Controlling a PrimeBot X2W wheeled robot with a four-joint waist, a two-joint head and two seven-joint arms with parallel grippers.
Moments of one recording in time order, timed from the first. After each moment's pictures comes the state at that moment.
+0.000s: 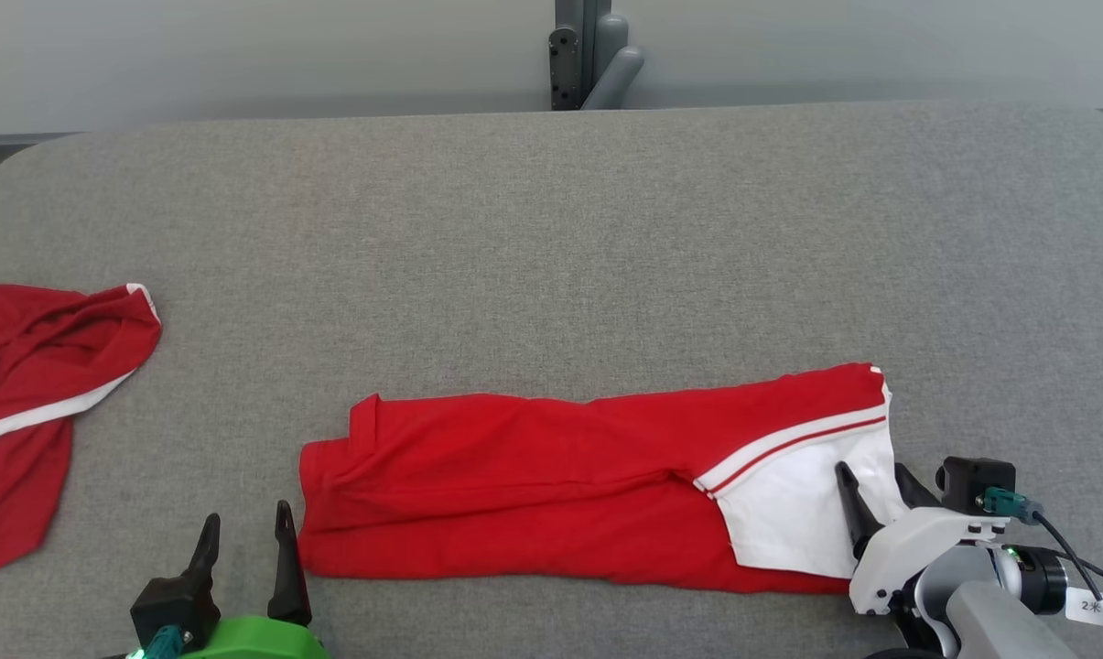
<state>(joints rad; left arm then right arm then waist) -0.01 0.05 0.01 0.39 -0.19 0.00 -0.26 -0.34 -0.16 0.20 0.90 0.43 0.13 -0.23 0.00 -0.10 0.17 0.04</state>
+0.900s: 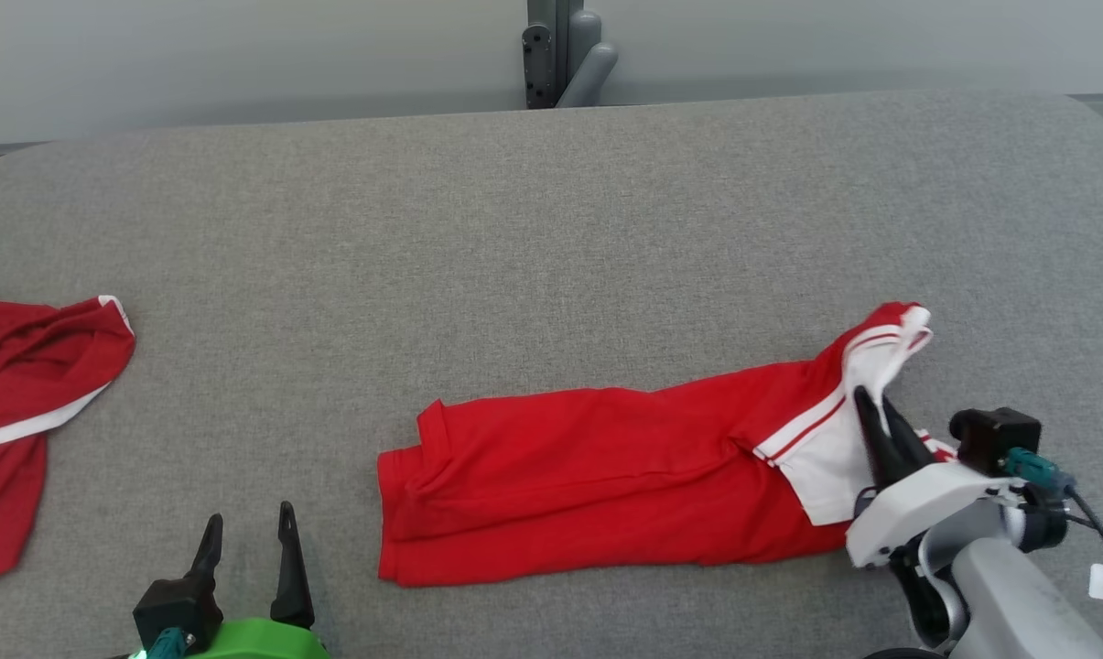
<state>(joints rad) 0.00 0.05 0.00 0.38 -0.19 0.00 -0.26 -0.30 -0.21 0.16 0.64 0.44 0.13 -0.26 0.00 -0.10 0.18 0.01</state>
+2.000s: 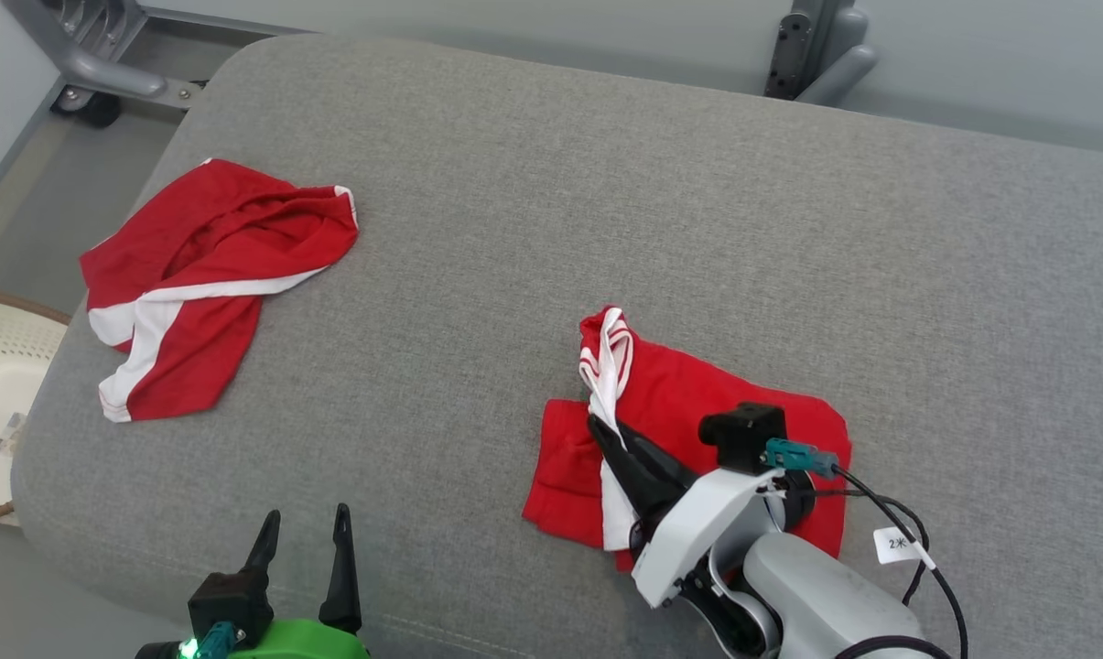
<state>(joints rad) -0.01 0.05 -0.10 0.39 -0.20 -0.01 -0.26 -0.45 -0.09 0.75 0.58 0.74 0.13 -0.25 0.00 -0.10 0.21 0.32</state>
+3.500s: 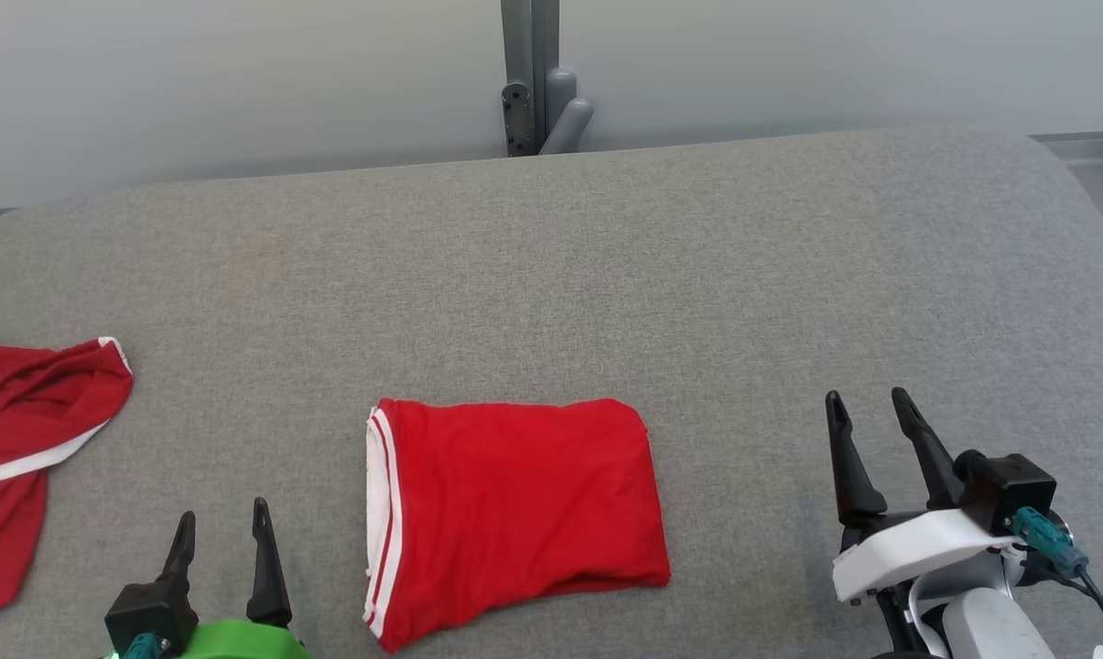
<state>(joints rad) 0.01 0.05 0.05 0.33 -0.17 -0.01 -0.26 -0.10 -0.06 0.03 0.26 0.23 0.13 -0.26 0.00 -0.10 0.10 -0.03</state>
